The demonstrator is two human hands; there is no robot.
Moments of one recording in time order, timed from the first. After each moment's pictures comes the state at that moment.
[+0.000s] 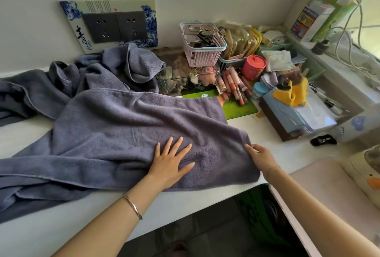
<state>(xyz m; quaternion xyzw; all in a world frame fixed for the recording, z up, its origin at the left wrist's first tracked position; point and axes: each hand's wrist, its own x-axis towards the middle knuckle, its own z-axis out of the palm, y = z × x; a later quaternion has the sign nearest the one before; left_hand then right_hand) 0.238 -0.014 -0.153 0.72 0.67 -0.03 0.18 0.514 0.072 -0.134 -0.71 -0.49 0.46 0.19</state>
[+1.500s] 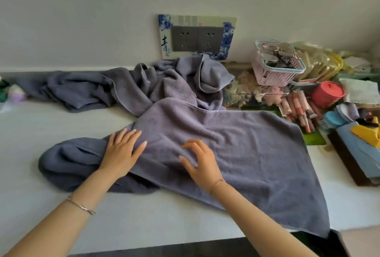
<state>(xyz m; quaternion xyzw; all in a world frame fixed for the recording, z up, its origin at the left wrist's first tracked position) 0.012 -0.090 -0.132 0.55 0.83 0.08 0.08 0.252 0.003 -0.132 -0.34 -0.85 0.30 0.25</state>
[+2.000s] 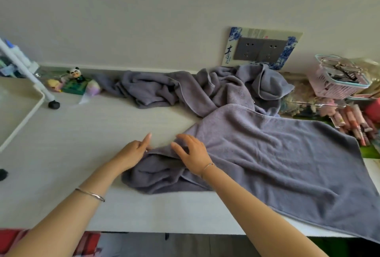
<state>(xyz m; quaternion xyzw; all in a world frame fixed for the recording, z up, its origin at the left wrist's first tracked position) -0.127 -0.206 -0.100 0.37 0.83 0.23 0.34 0.056 -0.096 -0.104 -0.32 -0.86 0.37 0.13</state>
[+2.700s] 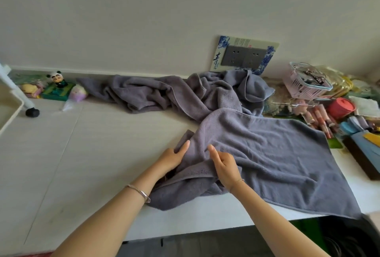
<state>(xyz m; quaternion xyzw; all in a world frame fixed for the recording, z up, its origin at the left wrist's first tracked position) -0.062 -0.171 -0.096 0.32 0.77 0.29 0.48 0.111 -0.123 -0.077 -0.46 -0.74 0.42 0.24</state>
